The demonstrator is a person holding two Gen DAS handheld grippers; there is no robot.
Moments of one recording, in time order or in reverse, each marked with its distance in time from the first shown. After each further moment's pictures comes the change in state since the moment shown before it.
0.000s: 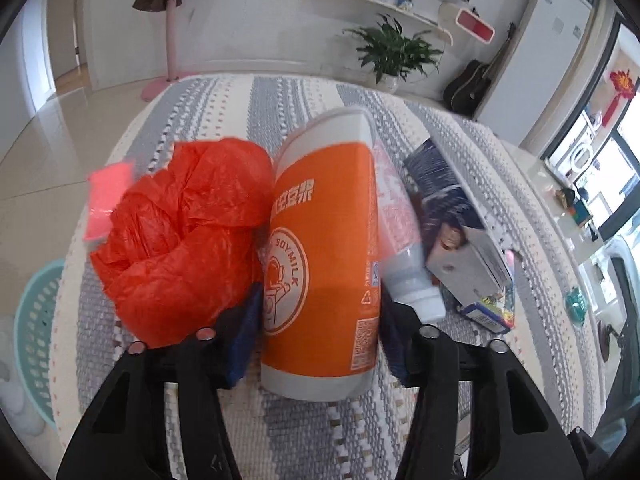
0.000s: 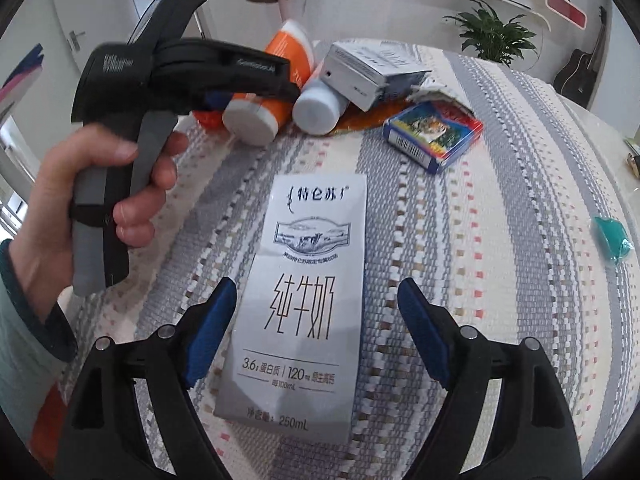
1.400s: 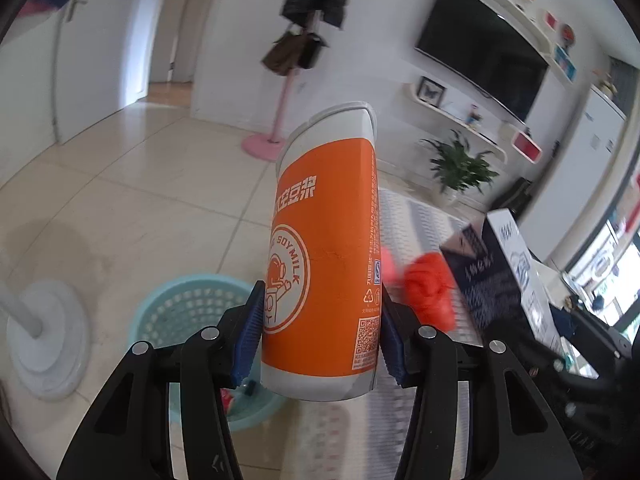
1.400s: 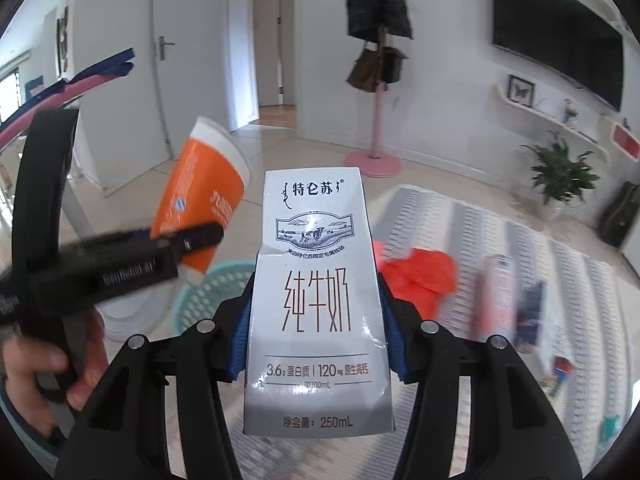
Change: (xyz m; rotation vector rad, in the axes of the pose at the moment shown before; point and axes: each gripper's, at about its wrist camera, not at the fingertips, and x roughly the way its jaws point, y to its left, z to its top) left arm -0.205 0.200 -0.054 -0.265 -0.328 0.113; right arm -0.021 0.209 0.139 -0.282 -0.292 0.123
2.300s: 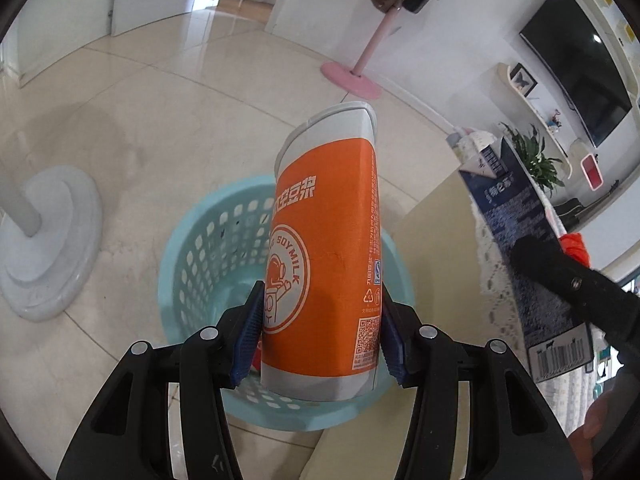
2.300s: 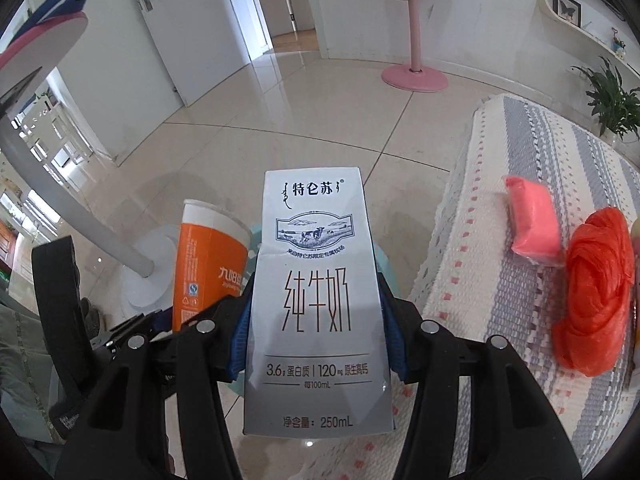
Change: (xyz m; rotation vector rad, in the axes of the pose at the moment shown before) left arm 0.102 0.140 -0.060 -0.256 0.216 0.110; right arm 0.182 0.057 0.004 0.115 0.287 0.092
